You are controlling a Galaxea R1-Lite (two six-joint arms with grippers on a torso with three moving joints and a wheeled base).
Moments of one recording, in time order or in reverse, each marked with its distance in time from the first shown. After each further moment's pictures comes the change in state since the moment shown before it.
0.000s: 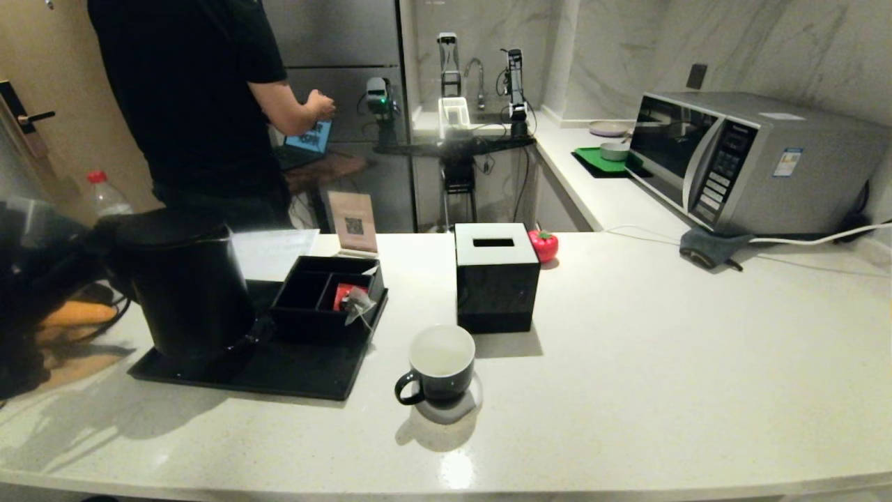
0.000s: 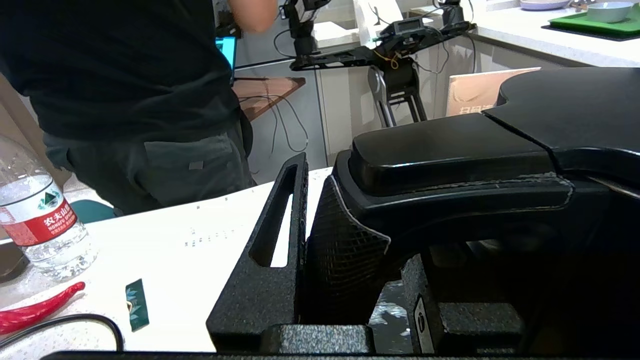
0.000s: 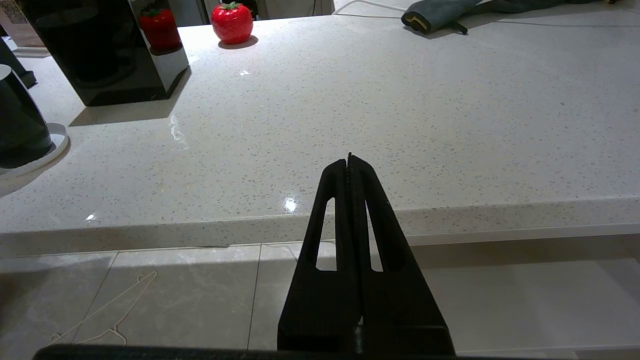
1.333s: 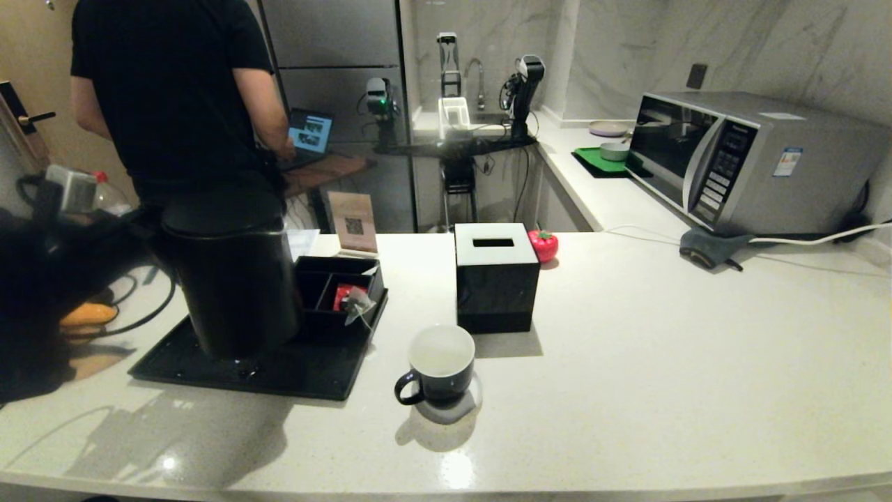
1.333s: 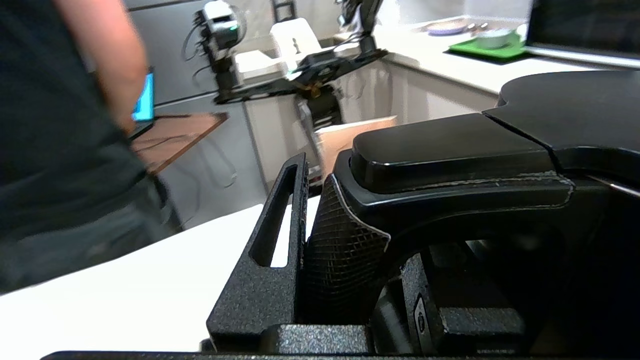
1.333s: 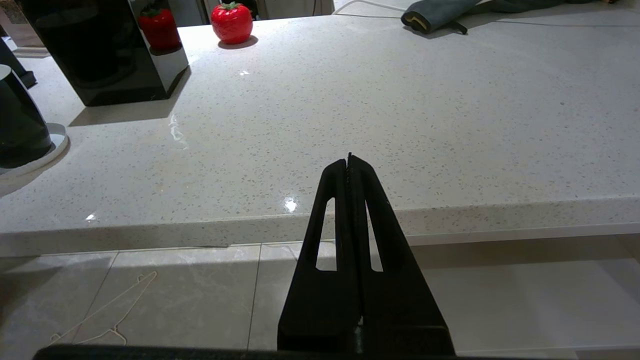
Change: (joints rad) left arm -0.210 -0.208 0.179 0.000 0.033 0.003; right arm 0.000 0.000 0.000 0.000 0.000 0.000
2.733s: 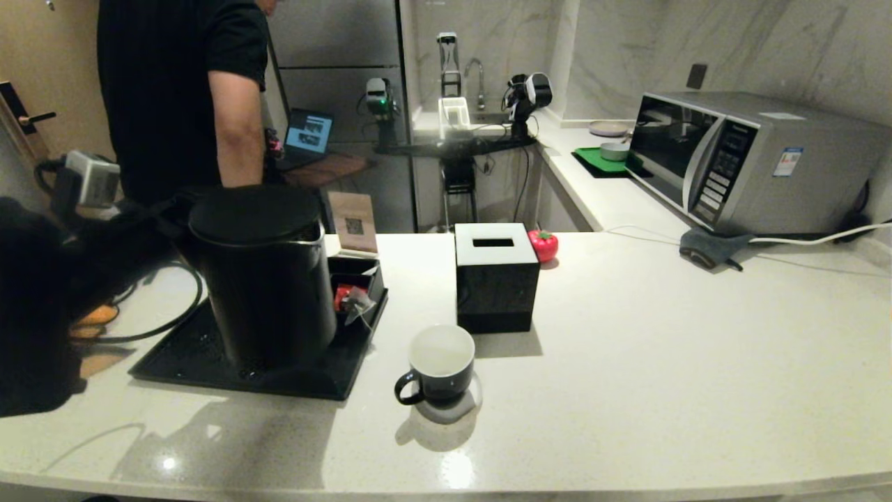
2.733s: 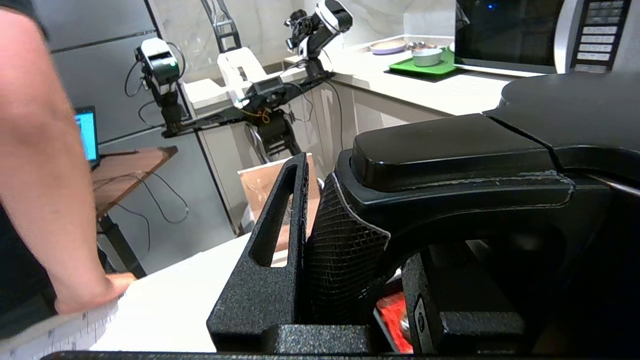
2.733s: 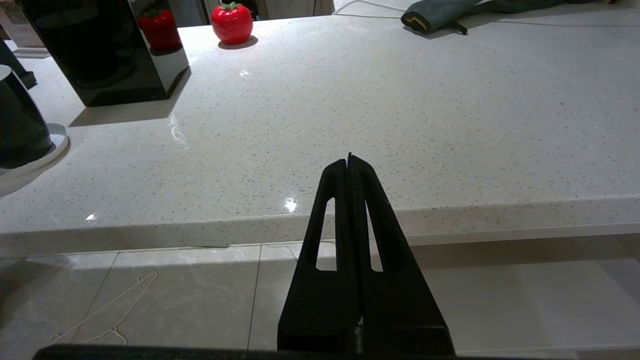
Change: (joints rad) left arm -0.139 -0.135 0.118 -0.001 0.017 0.026; right arm 0.000 0.000 0.000 0.000 0.000 0.000
